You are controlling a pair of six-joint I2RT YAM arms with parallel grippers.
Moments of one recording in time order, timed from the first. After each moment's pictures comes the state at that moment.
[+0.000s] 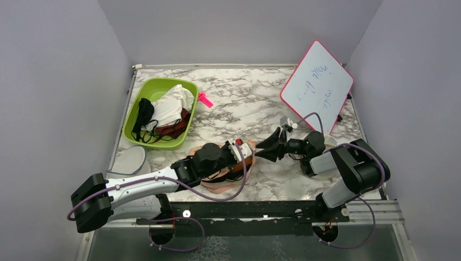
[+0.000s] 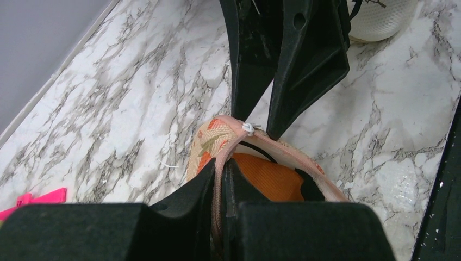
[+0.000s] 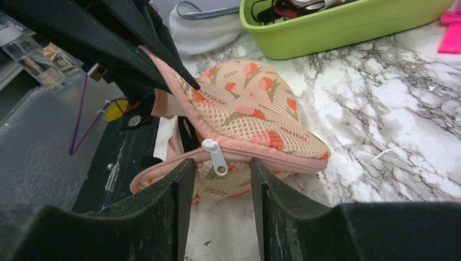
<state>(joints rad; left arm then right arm) -1.10 1.06 0.55 0.27 -0.11 0.26 0.34 1.57 0.27 1.47 -1.12 0.43</state>
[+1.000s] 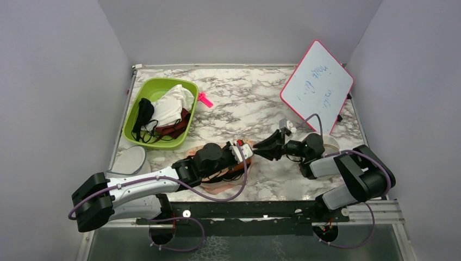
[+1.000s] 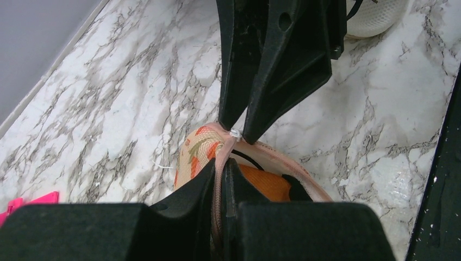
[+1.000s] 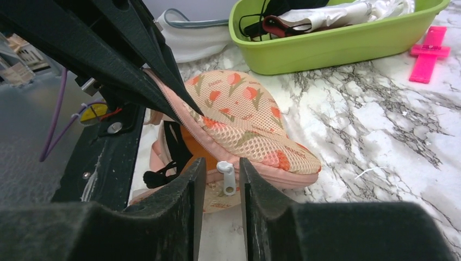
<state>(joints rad) -1.10 1.08 0.55 0.27 -0.08 0.26 0.40 1.49 0.25 1.41 -1.00 0.32</state>
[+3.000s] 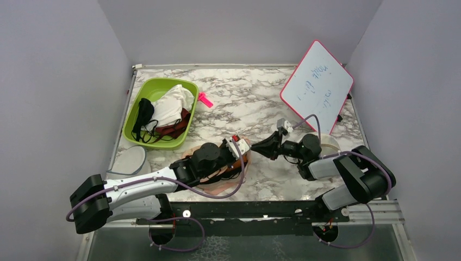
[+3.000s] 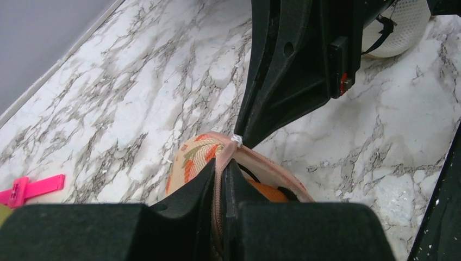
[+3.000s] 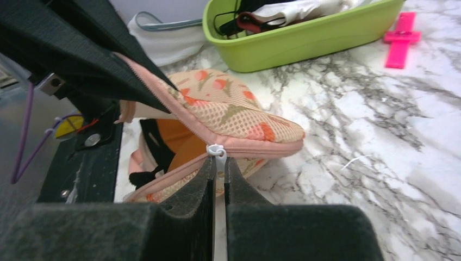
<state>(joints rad) -1.10 1.06 0.55 0.28 -0.17 0.20 0.45 1.50 0.24 1.38 -0.87 0.29</state>
